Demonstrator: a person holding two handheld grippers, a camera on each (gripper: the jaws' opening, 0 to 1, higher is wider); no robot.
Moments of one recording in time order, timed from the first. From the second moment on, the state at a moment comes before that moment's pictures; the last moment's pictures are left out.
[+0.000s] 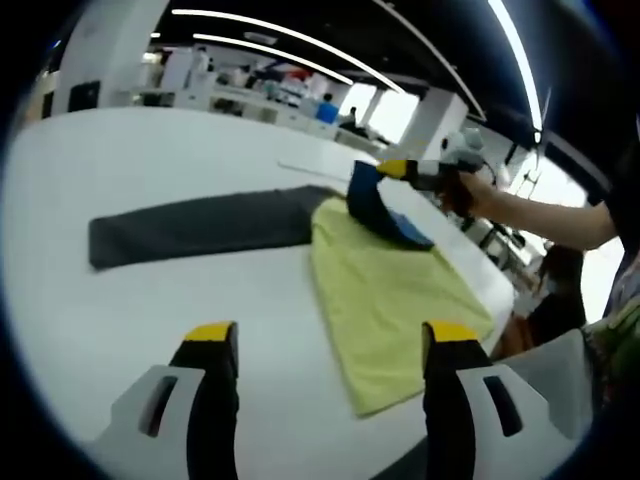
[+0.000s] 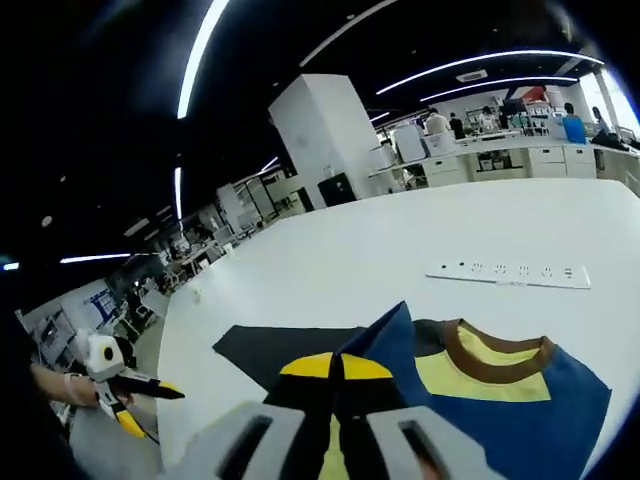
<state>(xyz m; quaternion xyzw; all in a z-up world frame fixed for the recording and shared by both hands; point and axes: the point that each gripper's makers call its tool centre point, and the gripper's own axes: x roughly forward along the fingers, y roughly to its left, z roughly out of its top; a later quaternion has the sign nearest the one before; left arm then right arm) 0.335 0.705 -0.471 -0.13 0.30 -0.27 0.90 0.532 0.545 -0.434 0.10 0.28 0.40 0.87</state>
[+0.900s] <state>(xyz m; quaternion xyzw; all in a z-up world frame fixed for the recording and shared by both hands) 0.338 0.716 -0.471 -0.14 0.31 -0.26 0.91 0.511 0.589 -0.498 0.06 0.34 0.45 0.83</state>
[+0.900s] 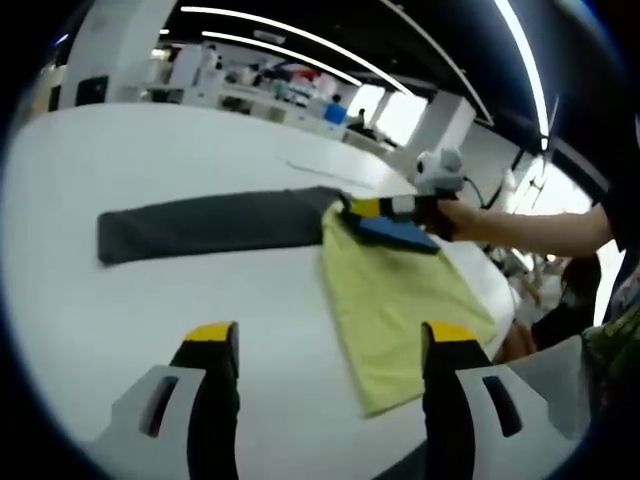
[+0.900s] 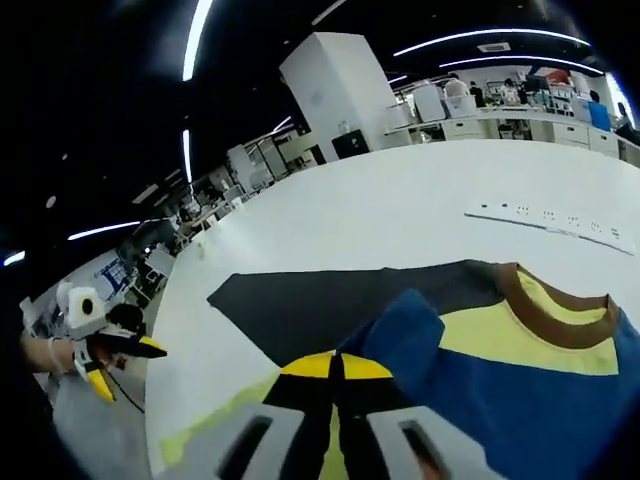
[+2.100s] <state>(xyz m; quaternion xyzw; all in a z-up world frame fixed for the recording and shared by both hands) 0.340 0.716 -0.468 -0.14 0.30 -0.26 0.91 0.507 0.592 -0.489 0.02 0.28 0.48 0.83</state>
